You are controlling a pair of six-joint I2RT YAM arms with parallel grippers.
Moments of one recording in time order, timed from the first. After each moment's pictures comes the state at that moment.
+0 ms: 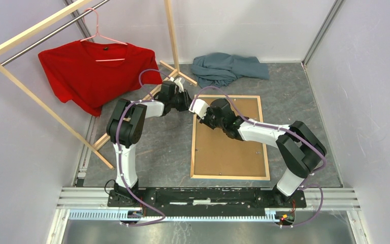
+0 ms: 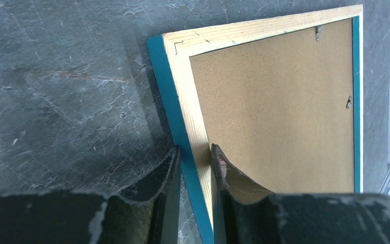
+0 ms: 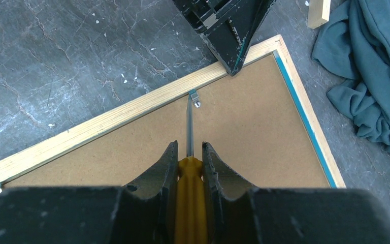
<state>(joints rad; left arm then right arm) -0.35 2.09 1.22 0.22 0.46 -0.50 0.74 1.69 0.95 0.18 -0.04 -0.47</state>
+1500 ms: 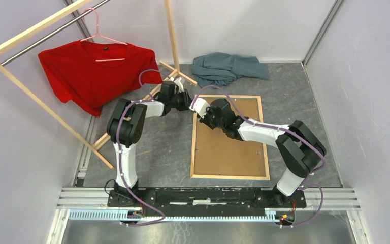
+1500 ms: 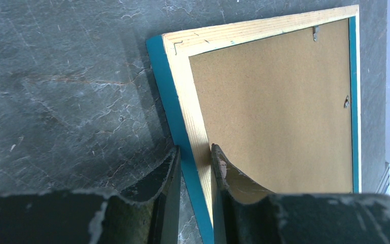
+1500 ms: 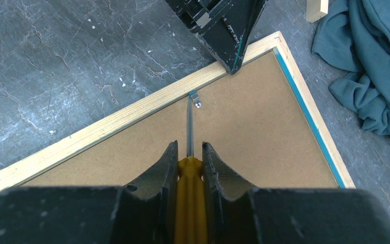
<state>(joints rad) -0.34 2.10 1.22 0.23 0.48 -0.50 0.74 1.69 0.95 0.18 -0.03 -0.42</state>
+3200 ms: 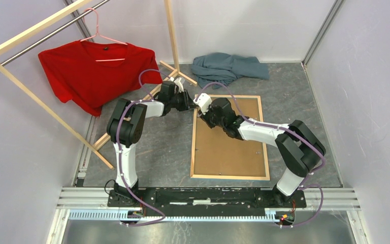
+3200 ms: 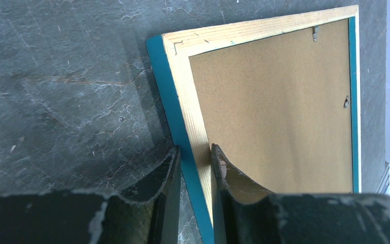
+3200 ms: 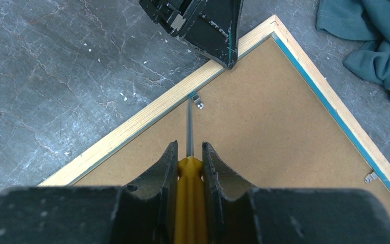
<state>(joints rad) -0.34 2.10 1.22 0.24 0.48 -0.50 0.73 1.70 0.95 0.21 0.00 -0.23</state>
